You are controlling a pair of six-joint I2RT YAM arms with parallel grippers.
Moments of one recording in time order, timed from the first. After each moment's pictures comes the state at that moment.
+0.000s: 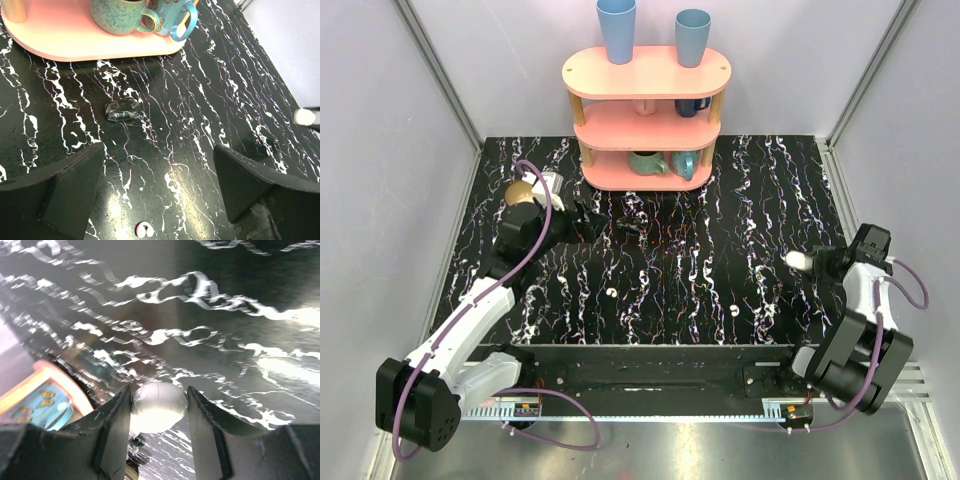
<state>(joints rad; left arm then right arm) -0.33 1.00 0.70 0.04 0.22 -0.38 -0.54 1.25 0.70 -0.53 -0.20 1.18</state>
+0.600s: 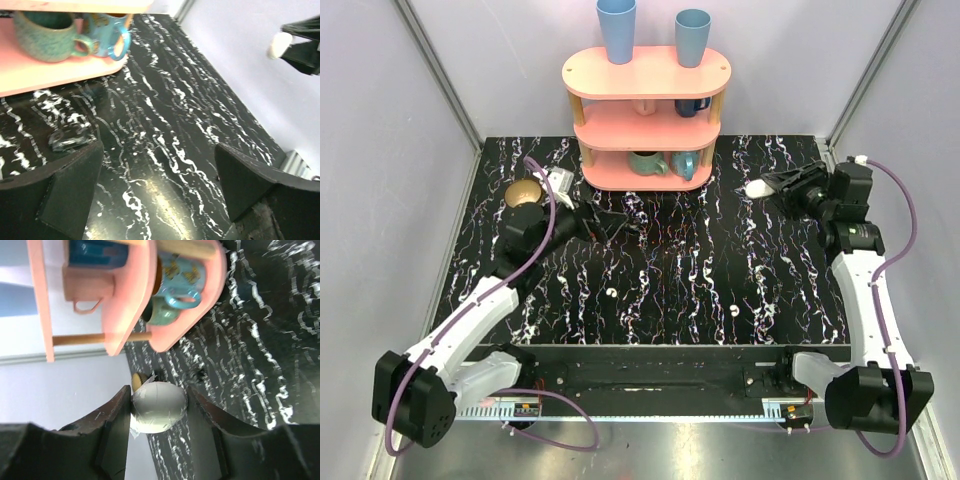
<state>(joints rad) -0.39 1.01 0.71 0.18 0.35 -0.44 -0.11 1.10 1.06 -0.39 -0.33 1.07</state>
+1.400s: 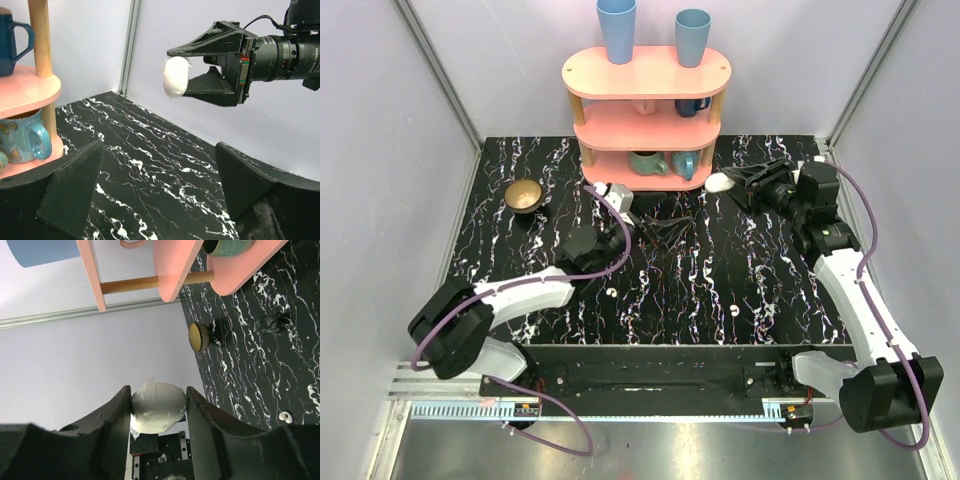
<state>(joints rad) -0.80 1.37 0.70 0.98 0.12 -0.30 0.14 1.11 1.03 -0.19 -0.39 1.42</state>
